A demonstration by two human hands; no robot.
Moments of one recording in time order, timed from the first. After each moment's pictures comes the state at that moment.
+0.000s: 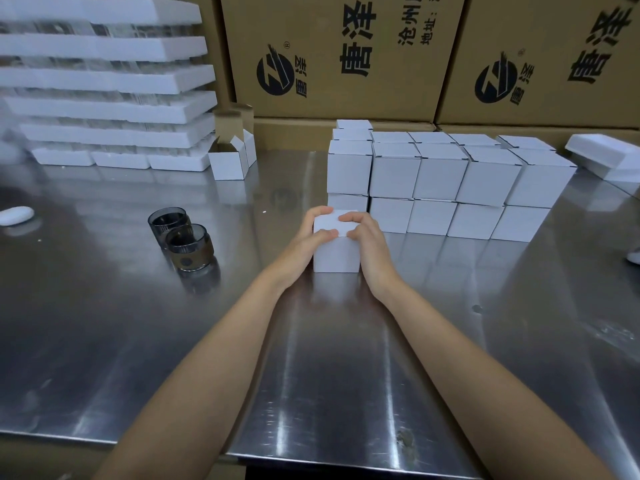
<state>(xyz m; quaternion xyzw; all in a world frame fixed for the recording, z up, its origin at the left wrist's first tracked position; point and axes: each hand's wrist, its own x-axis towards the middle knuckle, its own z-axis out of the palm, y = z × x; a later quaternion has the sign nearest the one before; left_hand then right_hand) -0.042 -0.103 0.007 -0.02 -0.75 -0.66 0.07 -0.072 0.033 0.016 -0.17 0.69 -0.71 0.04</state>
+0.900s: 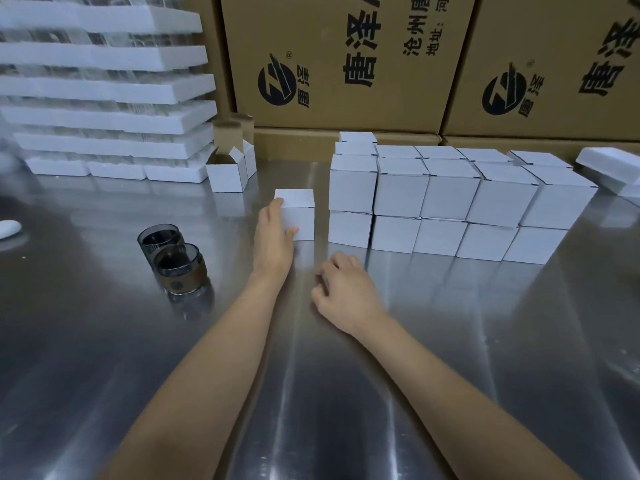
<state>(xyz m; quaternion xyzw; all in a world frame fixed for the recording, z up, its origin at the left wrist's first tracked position) -0.109 -0.156 -0.008 0.15 -0.86 -0.36 0.33 -0.077 0.010 -0.014 -0.32 0.92 -0.21 -0.09</state>
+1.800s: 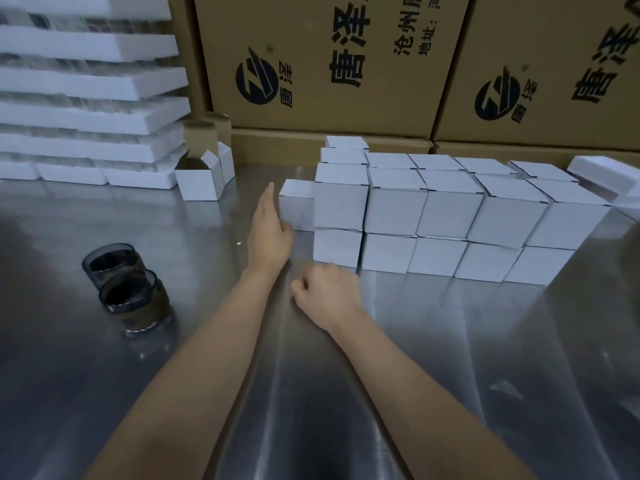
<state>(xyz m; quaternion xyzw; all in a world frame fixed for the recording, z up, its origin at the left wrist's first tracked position) -0.183 -0.165 -0.014 0.12 -0.84 -0.40 0.35 -0.130 -0.021 -0.016 -0.28 0.93 -0.19 -0.13</state>
